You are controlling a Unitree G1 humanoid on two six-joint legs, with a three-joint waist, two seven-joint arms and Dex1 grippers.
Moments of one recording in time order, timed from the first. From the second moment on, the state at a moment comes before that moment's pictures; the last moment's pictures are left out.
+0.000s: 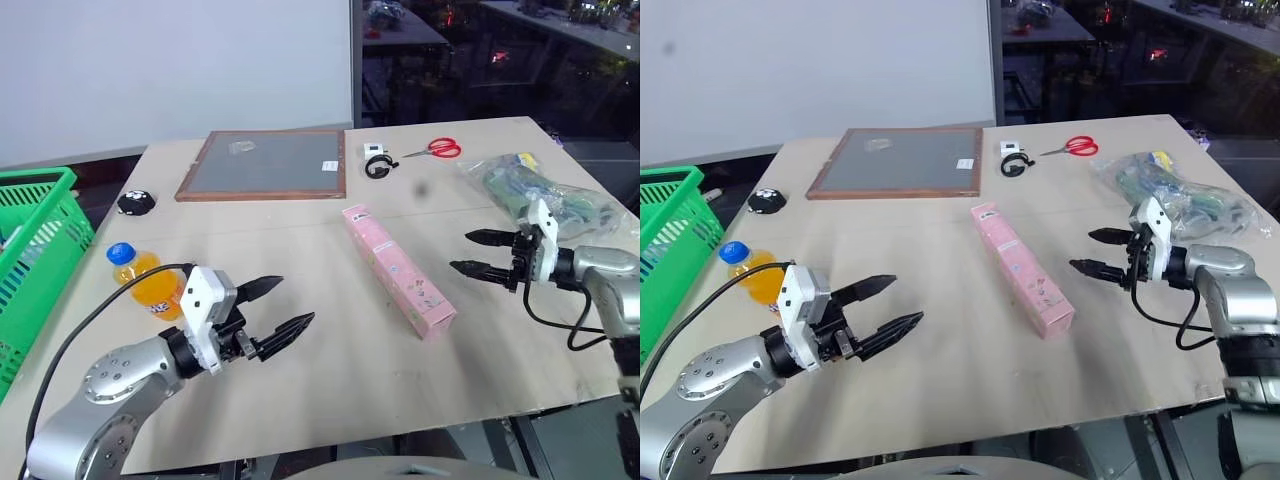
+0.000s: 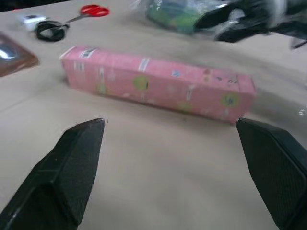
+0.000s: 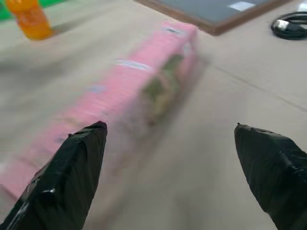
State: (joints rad) left arm 0.32 0.69 0.26 -0.67 -0.73 0.50 -0.70; right arm -0.37 -0.71 -0.09 0.05 0.45 0.54 1.16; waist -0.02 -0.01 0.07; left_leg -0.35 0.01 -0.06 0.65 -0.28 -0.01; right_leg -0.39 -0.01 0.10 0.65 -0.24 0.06
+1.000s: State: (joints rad) left arm 0.65 0.14 0.34 -0.62 -0.26 0.09 -0.22; right arm -0.39 -0.64 -0.05 -0.21 0.67 0.64 1.10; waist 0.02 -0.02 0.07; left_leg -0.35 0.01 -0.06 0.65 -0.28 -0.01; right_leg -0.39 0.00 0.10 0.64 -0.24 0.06
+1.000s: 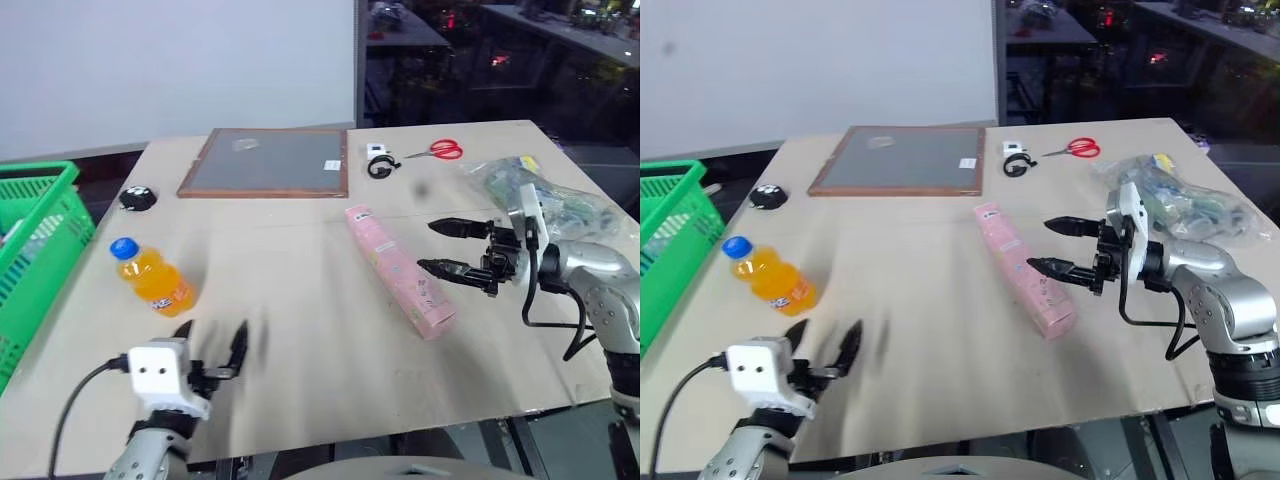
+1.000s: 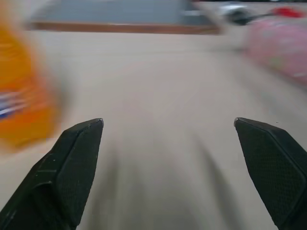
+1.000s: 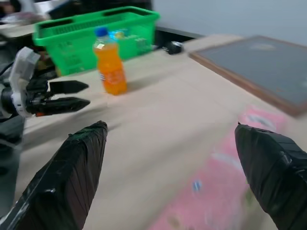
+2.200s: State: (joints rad) left arm 0.07 0.23 0.35 -0.01 -0.18 0.02 -0.17; right arm -0.51 -0.58 0.03 -0.10 0.61 0.52 1.19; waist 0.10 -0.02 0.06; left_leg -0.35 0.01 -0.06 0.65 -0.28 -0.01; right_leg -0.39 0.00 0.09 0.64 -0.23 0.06
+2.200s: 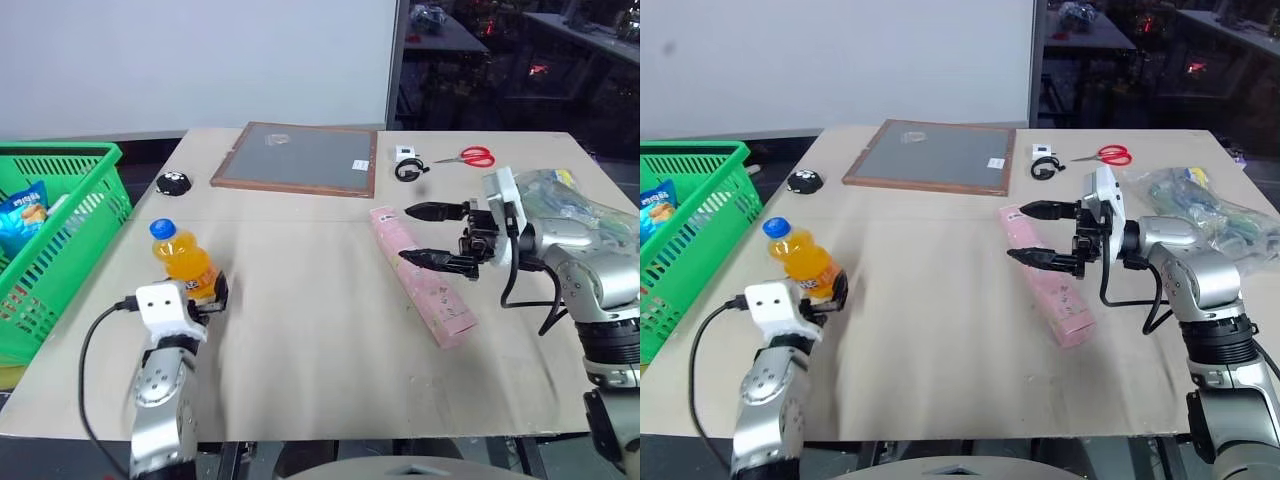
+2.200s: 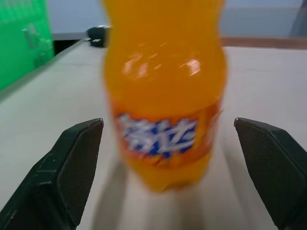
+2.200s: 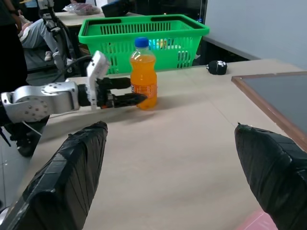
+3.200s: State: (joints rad) left arm -0.33 0.89 0.78 0.27 -0.21 0.30 -0.06; right arm -0.57 -0.50 0.03 -0.07 0.61 0.49 1.17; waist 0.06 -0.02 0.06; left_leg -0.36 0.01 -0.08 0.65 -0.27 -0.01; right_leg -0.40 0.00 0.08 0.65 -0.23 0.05
